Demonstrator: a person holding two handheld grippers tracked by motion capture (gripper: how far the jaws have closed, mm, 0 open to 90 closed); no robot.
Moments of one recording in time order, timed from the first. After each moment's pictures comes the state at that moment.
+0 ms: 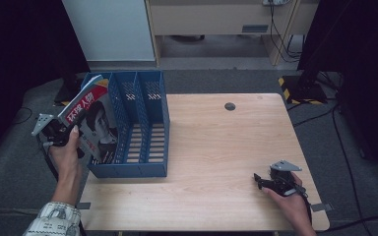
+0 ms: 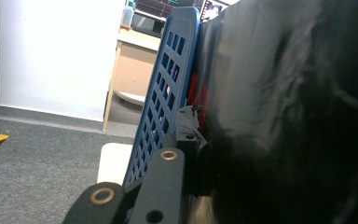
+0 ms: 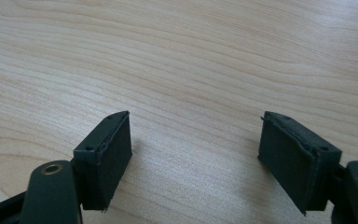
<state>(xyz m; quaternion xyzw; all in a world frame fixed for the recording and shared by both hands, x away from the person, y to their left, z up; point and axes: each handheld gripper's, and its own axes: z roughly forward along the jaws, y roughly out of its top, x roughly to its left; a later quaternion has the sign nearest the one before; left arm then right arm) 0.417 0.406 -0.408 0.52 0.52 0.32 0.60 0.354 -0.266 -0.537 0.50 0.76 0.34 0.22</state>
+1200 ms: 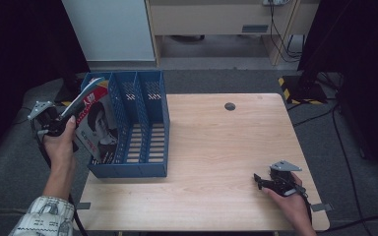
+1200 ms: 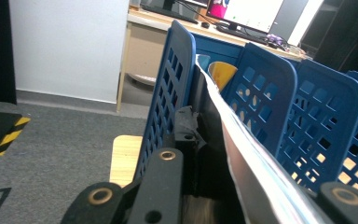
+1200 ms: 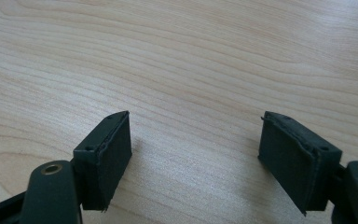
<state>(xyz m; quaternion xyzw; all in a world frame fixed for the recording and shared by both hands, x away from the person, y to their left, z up) 0.426 0.403 -0.368 0.54 0.55 0.31 0.55 0.354 -0.266 -0.537 0.50 0.76 0.34 0.22</state>
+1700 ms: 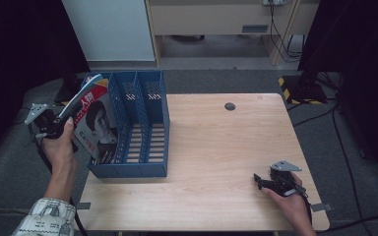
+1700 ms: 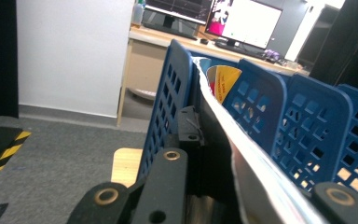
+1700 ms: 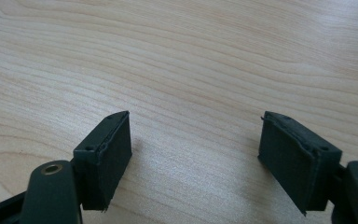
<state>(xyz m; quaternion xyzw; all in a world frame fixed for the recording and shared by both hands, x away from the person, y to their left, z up) 0.416 0.403 -0.366 0.53 0.53 0.34 0.57 0.353 -0.266 -0.537 0.50 0.76 0.34 0.22</state>
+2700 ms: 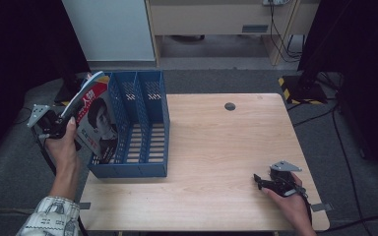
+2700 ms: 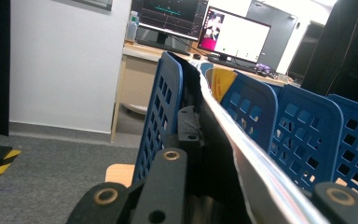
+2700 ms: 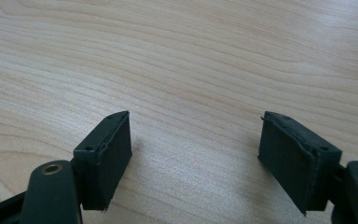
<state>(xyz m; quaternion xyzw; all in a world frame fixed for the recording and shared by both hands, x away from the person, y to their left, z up) 0.420 0.401 -0.374 0.51 0.51 0.35 0.60 0.353 -0.266 -0.537 0.50 0.76 0.34 0.22</state>
